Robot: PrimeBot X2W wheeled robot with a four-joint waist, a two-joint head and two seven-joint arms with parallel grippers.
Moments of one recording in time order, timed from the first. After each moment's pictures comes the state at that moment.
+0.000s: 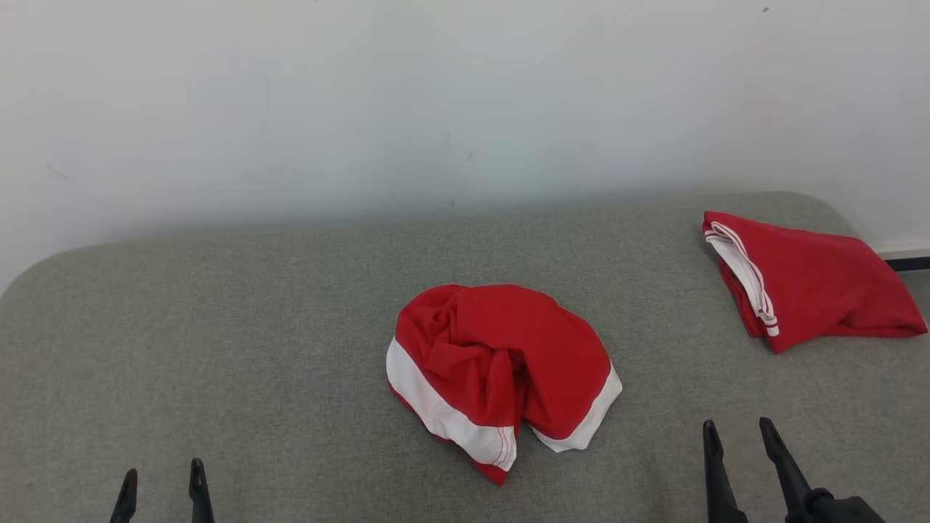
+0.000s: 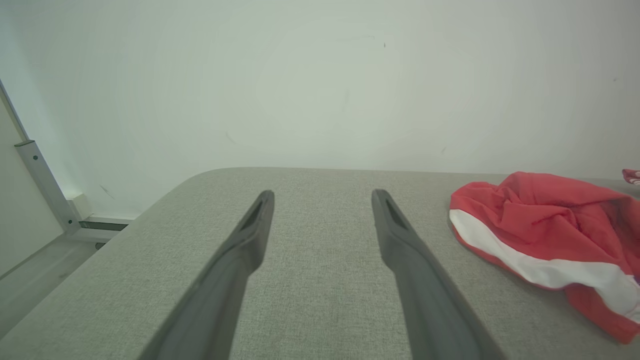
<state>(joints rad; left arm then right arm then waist) 0.17 0.26 -0.09 0.01 -0.33 0.16 -0.26 0.12 -0.05 -0.08 0.10 0.10 0.13 -0.26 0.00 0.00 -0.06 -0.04</state>
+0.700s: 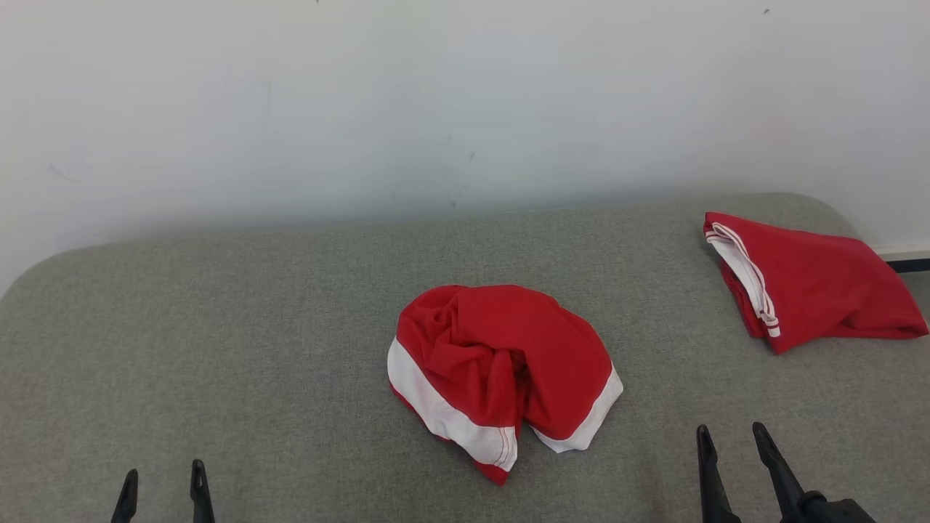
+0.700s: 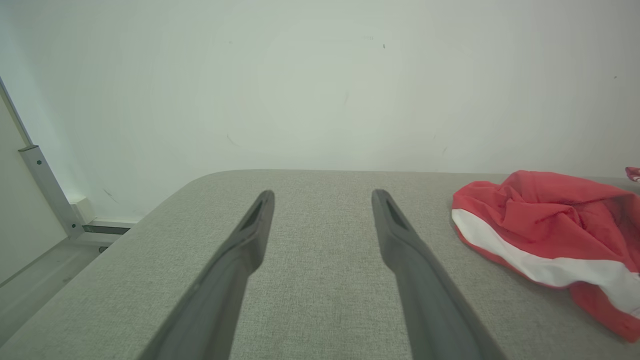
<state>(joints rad) 0.17 0.20 -0.02 0.03 -0.25 0.09 -0.26 0.13 -0.05 -0.07 0.11 0.10 0.13 -0.26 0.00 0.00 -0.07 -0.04</state>
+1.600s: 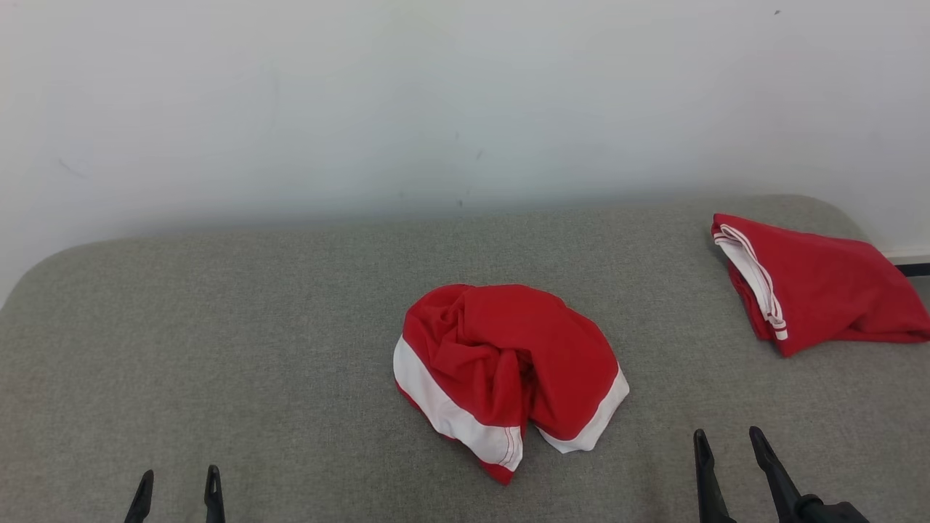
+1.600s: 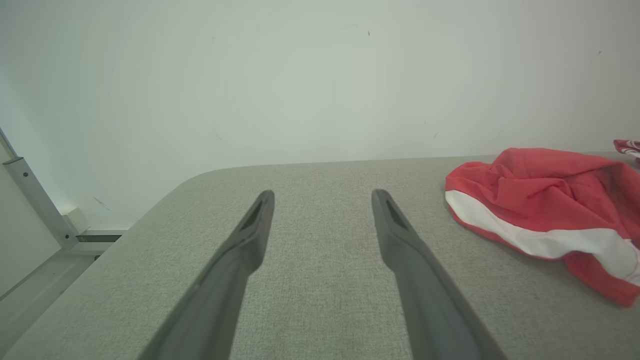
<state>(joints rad) 0.17 0.19 0.00 0.06 -0.18 0.02 -0.26 0.13 -0.05 -0.06 0.12 0.10 0.13 -0.26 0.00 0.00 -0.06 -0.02</state>
